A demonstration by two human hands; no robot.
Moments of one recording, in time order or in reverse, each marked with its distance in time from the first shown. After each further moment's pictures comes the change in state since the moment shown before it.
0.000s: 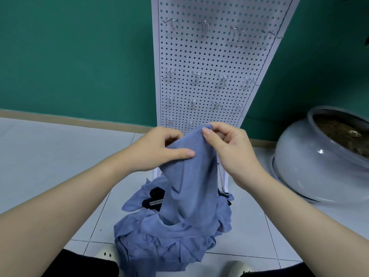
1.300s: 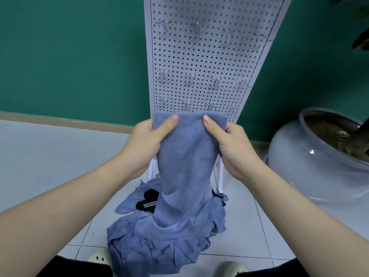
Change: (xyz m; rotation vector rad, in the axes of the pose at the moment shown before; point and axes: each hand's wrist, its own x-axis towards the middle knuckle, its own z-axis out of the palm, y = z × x) left_hand 0.008 0.011 0.020 -0.760 0.378 -0.148; right_hand 0.016 -0.004 -0.014 0.194 0.053 0.201
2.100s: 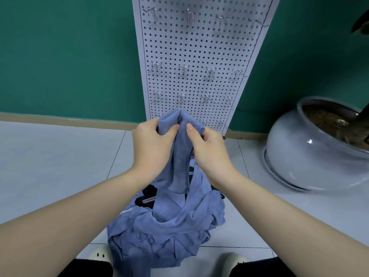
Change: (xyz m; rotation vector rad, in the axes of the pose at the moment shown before) left_hand 0.003 -0.029 0.028 0.453 0.328 0.247; right_hand -0.010 0.031 0.032 -0.184 0.081 -0.034
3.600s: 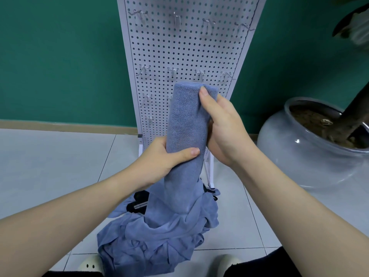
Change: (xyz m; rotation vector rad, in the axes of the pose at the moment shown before) left_hand -0.013 0.009 0.007 -0.353 -0.638 -0.178; right_hand 0.015 -0.056 -0.039 0.413 -0.176 -0.120
